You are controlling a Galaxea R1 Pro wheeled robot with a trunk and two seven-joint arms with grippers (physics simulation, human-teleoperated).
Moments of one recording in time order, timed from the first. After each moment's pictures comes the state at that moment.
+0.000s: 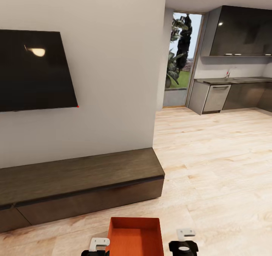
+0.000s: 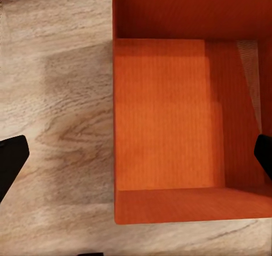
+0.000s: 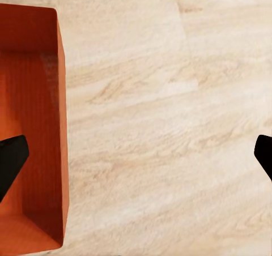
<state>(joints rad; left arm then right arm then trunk) -0.45 -0.06 -0.23 -0.11 0.22 -0.08 0.01 -0.43 0.10 0.08 -0.28 0.00 0.09 -0.36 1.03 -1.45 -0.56</state>
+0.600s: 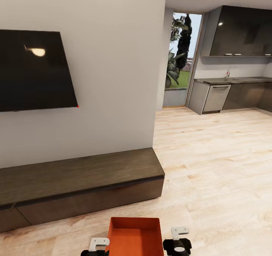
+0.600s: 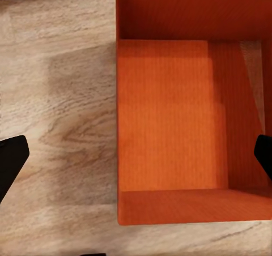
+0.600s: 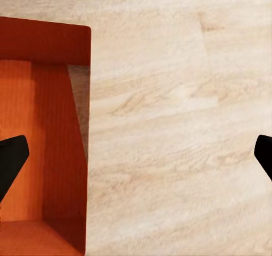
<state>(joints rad) -0.45 -0.06 -0.24 -0.11 0.22 -0.08 0.02 -0.43 0.13 0.13 -0.28 0.00 0.05 -0.34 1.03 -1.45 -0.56</state>
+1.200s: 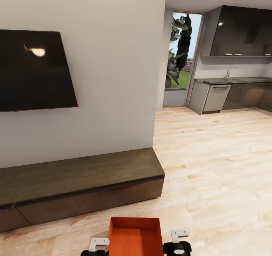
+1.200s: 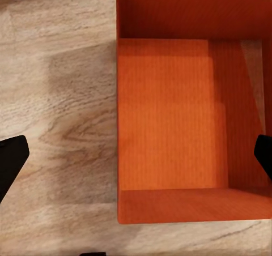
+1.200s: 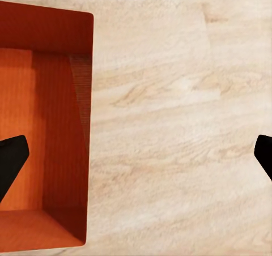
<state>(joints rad) -0.45 -0.06 -0.23 -0.11 0.22 -0.08 0.02 -0.43 0.13 0.14 -0.25 0.00 0.05 -0.34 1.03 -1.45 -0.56</state>
